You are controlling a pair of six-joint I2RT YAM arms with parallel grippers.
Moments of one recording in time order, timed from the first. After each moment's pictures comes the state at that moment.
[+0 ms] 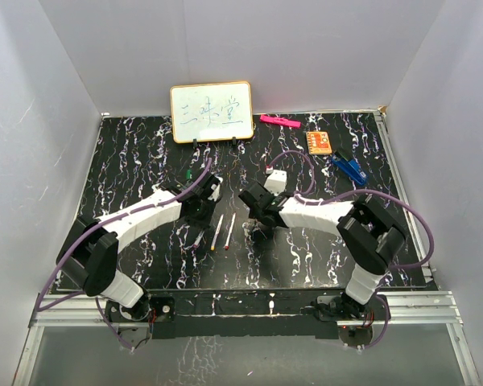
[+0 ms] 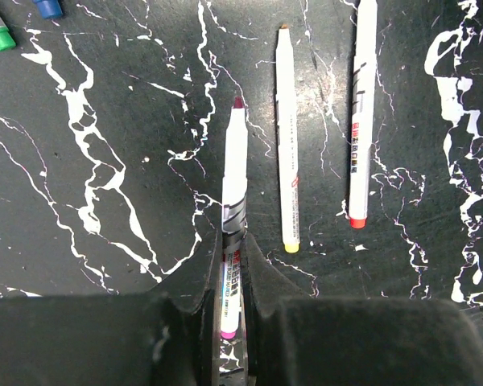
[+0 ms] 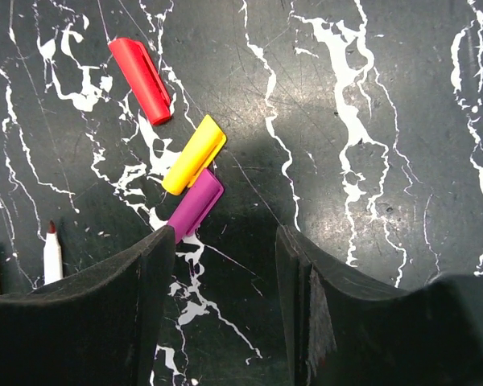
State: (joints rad) left arm -0.67 1.51 1.00 -0.72 -0.08 -0.29; right arm 0.83 1.71 1.01 -0.37 0.56 0.90
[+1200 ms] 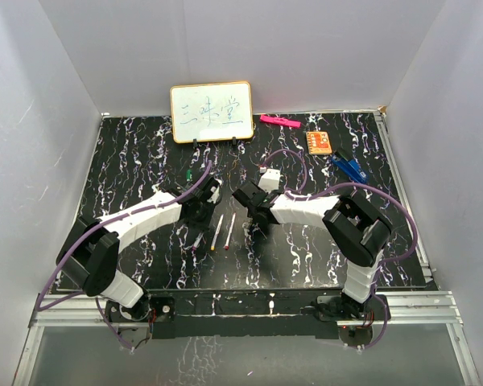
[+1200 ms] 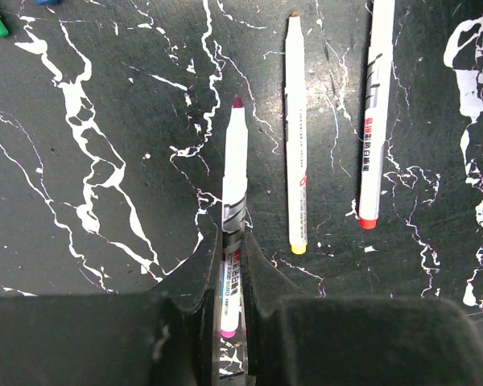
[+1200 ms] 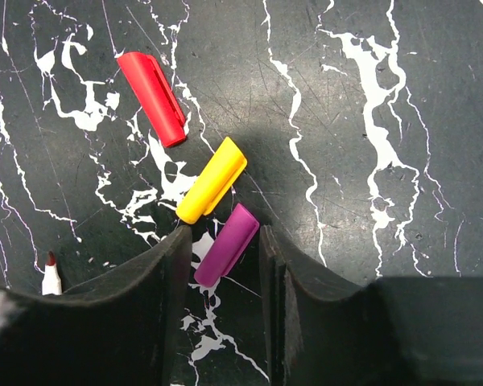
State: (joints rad) left arm -0.67 1.51 0.97 -0.70 -0.09 -0.29; right arm 0.83 1.82 1.09 -0.37 0.57 0.89
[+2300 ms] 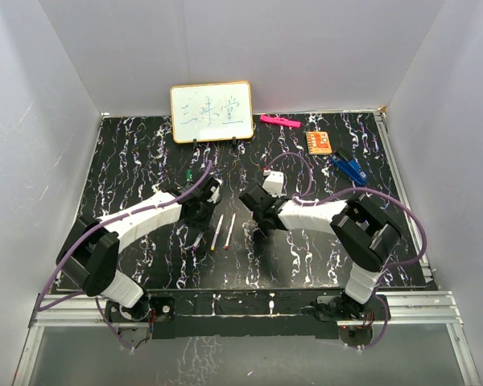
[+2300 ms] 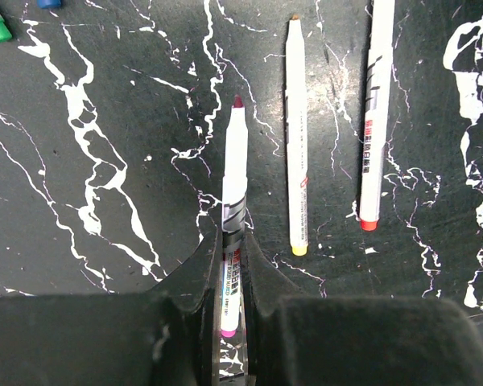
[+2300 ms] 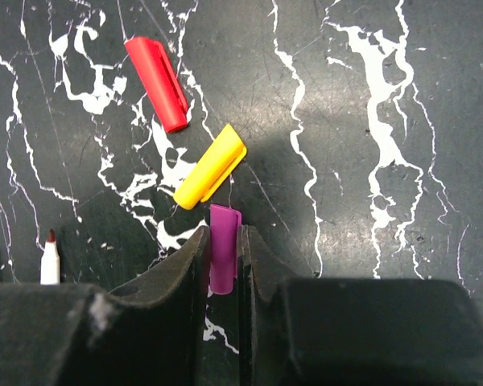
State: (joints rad) left arm -0.67 1.51 0.97 -0.70 -0.09 -0.29; right arm 0.83 1.76 0.97 -0.23 0.54 0.86
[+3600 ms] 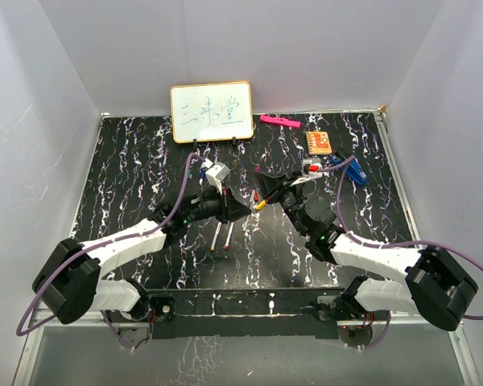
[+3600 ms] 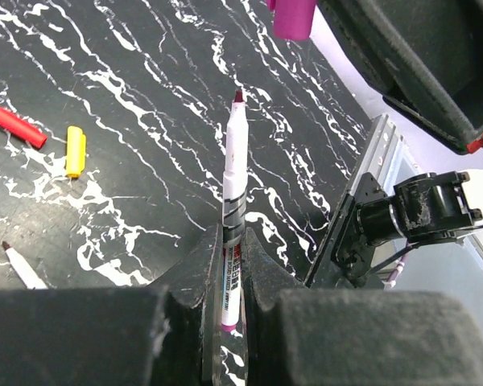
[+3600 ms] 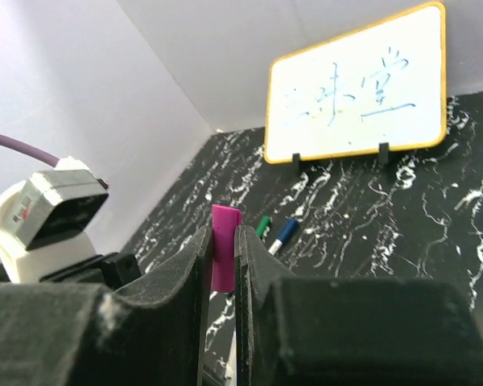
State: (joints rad) left arm -0.70 1.29 0.64 0.34 0.43 -0.51; right arm 0.80 1.18 0.49 0.87 0.32 0.48
